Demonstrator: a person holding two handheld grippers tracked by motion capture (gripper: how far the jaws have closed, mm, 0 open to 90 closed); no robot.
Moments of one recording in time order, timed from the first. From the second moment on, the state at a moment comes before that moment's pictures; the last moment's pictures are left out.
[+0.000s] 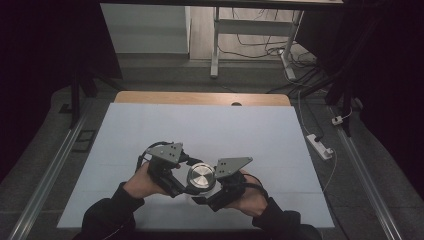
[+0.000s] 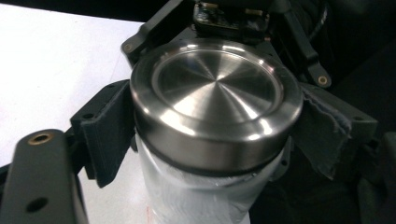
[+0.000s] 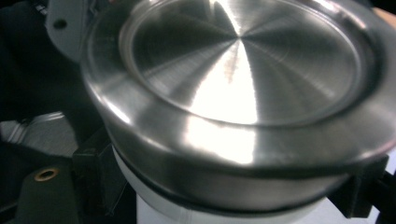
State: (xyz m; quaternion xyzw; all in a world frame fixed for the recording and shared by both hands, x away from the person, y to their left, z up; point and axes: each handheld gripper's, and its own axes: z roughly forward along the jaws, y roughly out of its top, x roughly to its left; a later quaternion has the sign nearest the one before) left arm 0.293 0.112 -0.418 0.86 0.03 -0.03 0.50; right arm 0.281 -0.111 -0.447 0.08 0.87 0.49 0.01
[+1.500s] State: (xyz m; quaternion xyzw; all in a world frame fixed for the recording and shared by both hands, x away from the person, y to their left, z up) left arm 0.279 0.082 -0.422 0.83 0.22 0.10 0.51; right arm 0.294 -0.117 -0.453 0.21 0.84 0.49 0.07
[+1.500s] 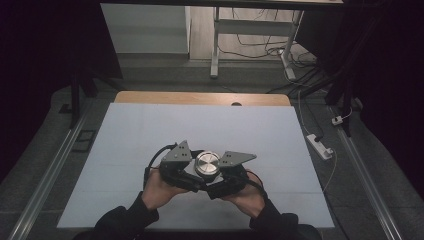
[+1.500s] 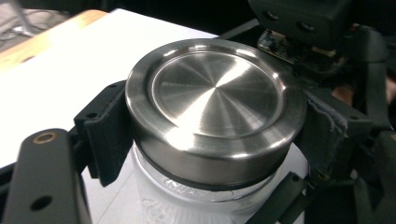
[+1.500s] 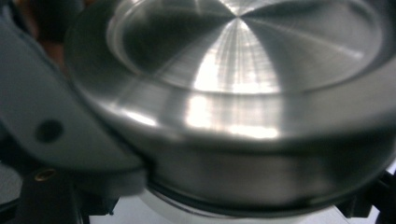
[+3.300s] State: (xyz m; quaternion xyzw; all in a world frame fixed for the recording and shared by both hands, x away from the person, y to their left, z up) left arm 0.251 0.133 -0.413 0.83 0.19 0.08 0.53; right arm 0.329 -0.126 -0.449 0.20 0.84 0.49 0.09
